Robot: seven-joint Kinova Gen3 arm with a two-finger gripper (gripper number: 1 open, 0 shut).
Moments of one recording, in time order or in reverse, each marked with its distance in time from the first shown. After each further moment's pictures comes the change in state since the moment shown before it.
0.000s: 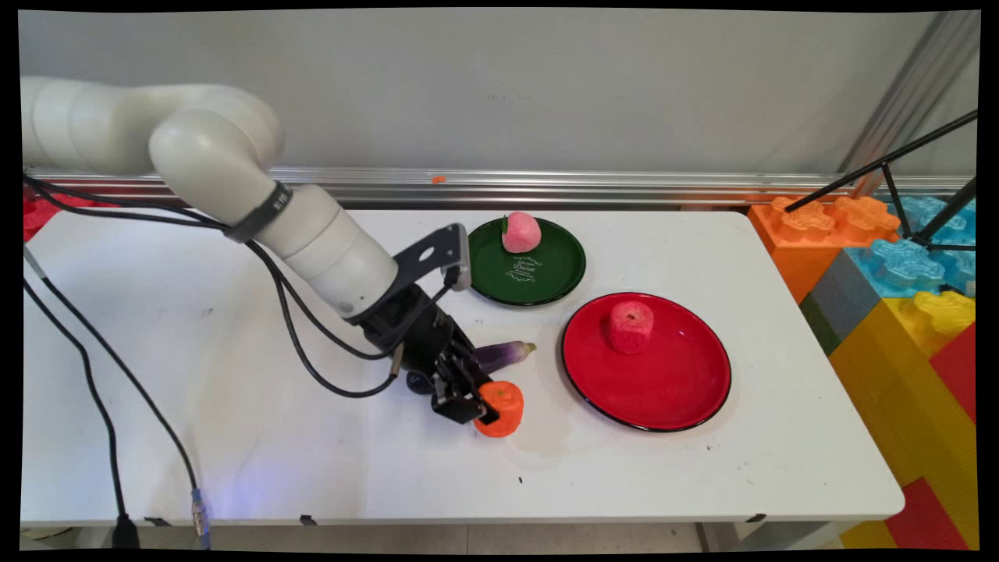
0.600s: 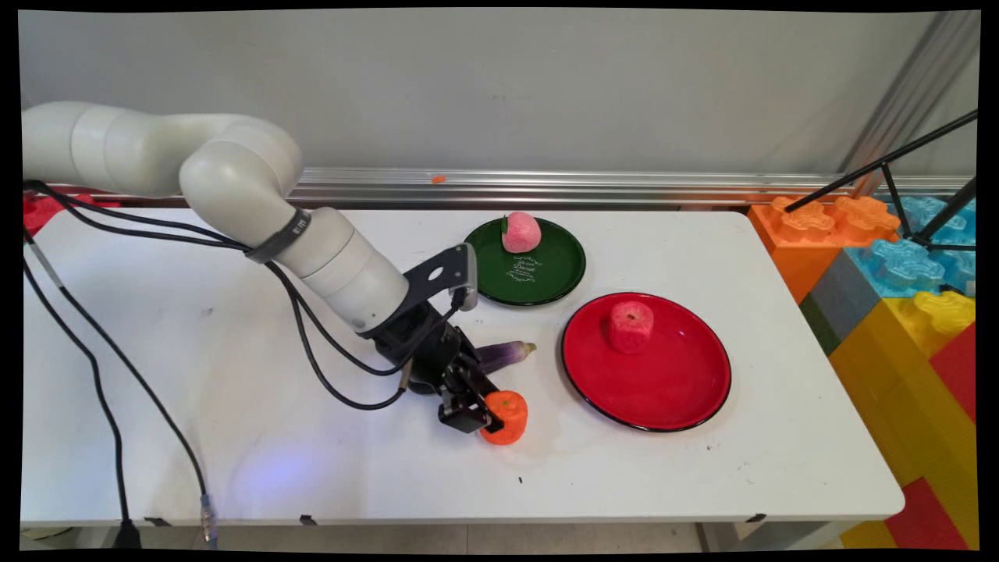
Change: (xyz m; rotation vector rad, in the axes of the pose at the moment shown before) arm -0.007 -0.009 0.025 -0.004 0.003 0.040
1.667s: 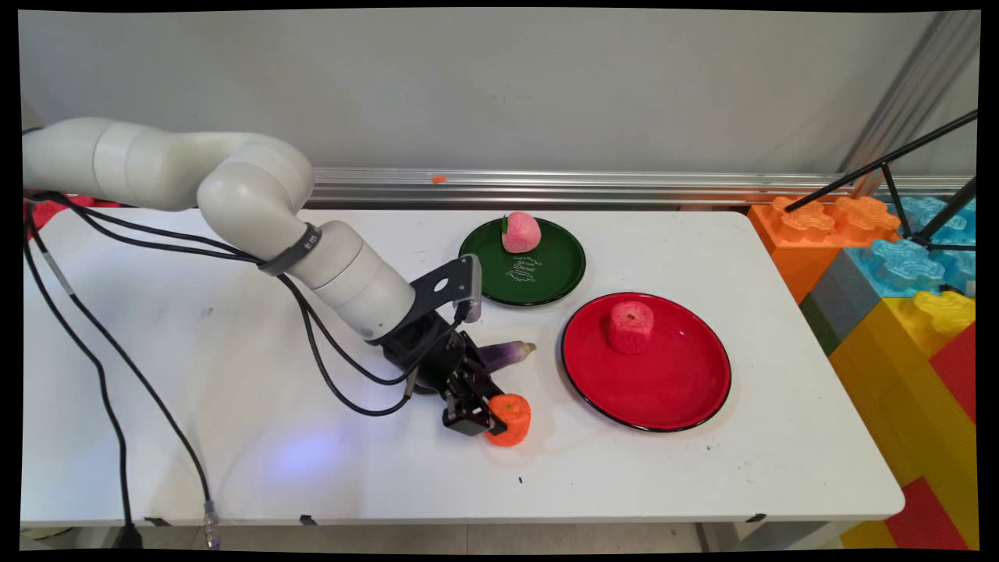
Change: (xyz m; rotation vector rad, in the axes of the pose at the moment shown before) arm -0.007 -0.008 0.017 0.005 0.007 0.046
